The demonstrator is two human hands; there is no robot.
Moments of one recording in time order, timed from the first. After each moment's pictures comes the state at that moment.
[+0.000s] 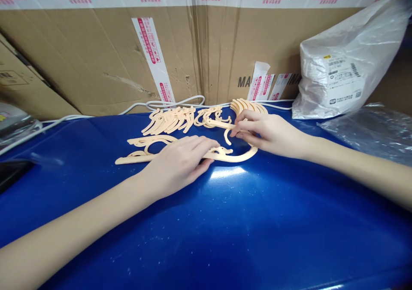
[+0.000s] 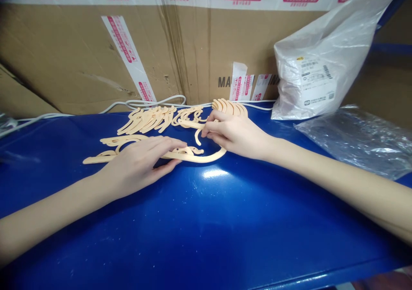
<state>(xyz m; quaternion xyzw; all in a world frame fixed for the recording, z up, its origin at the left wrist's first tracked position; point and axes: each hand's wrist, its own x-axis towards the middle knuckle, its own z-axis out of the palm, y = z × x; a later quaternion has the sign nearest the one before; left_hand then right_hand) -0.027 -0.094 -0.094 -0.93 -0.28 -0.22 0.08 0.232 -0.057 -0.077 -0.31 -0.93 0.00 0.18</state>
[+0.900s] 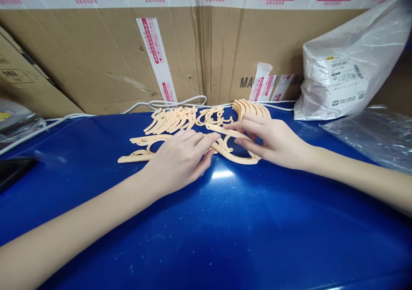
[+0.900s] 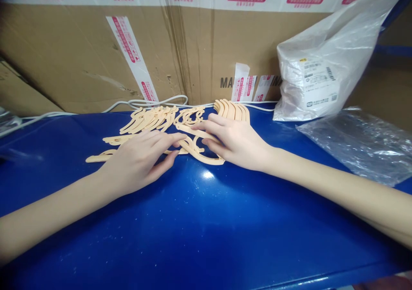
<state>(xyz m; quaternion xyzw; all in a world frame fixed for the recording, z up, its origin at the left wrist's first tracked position) -0.029 -0.096 -0.088 -0.92 -0.30 -0.21 0.16 0.215 -0.077 -0.076 -0.32 -0.92 0.00 0.23</state>
